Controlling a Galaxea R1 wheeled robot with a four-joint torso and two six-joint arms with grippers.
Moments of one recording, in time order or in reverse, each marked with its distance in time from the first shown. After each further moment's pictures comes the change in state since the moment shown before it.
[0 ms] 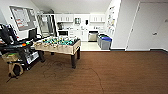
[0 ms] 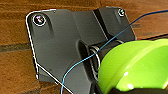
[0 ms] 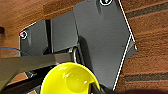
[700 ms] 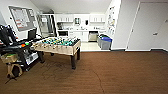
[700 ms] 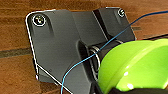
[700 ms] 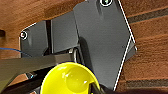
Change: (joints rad) left arm -0.002 -0.001 0.001 0.000 -0.003 0.001; right arm 0.003 0.000 0.000 0.000 0.002 0.000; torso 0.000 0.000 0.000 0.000
